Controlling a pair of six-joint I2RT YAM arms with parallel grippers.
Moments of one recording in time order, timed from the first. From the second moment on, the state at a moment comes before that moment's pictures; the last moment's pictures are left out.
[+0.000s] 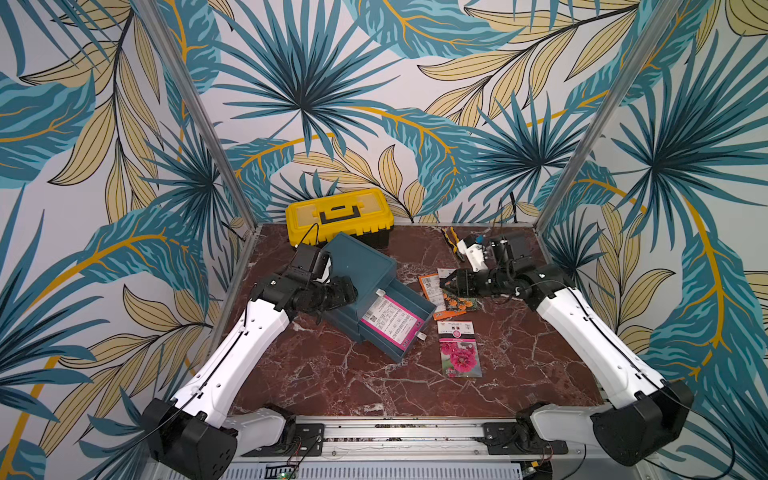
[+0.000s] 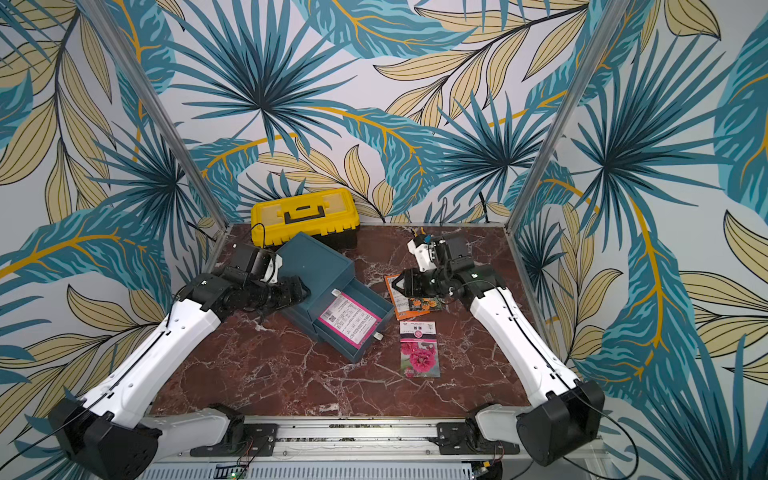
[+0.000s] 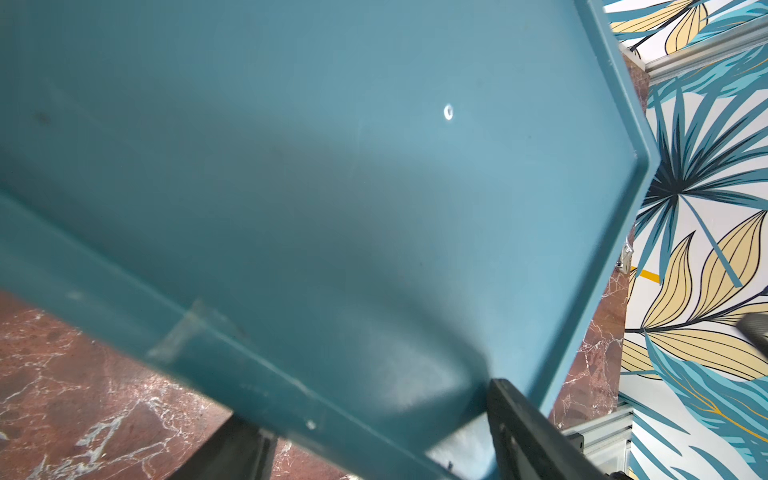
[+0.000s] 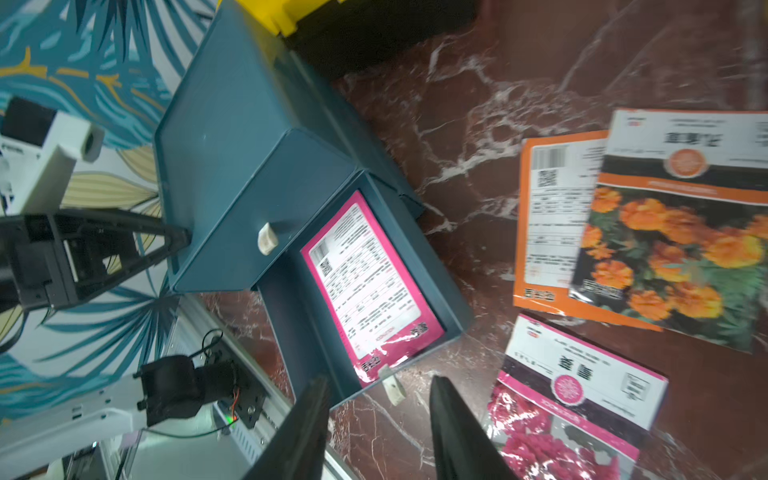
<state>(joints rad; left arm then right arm) -0.37 1.23 1.23 -0.96 0.19 -0.67 0.38 1.36 1.32 -0.82 -0.46 0.31</state>
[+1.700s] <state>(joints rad) -0.37 1.21 1.23 -0.99 0.16 -0.69 0.64 1.78 1.39 -0.69 -0.24 0.22</state>
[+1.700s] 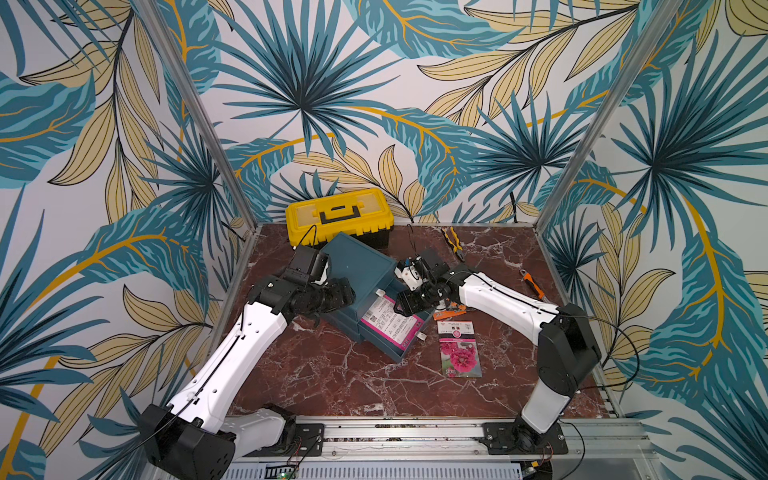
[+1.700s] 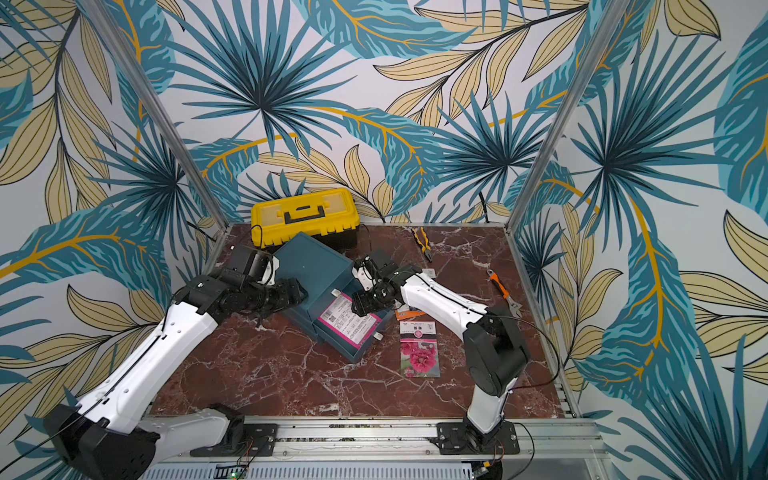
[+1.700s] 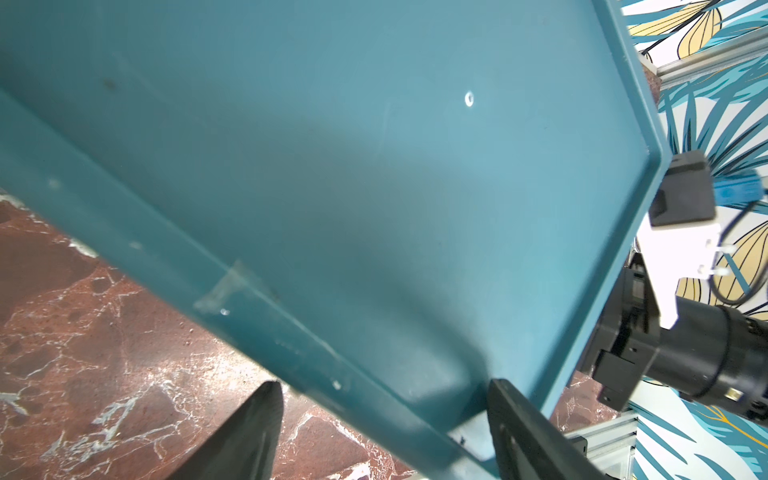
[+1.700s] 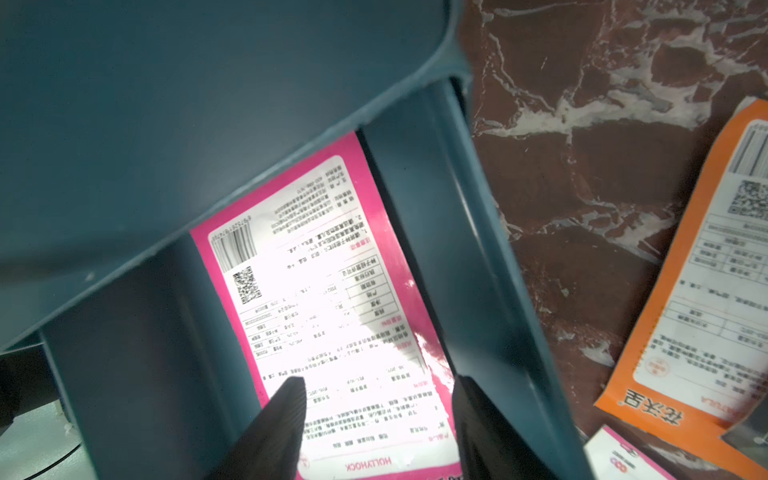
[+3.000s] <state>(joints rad) -0.37 1.21 1.23 -0.99 0.16 -0.69 0.65 1.77 1.31 -0.52 -0.15 0.35</state>
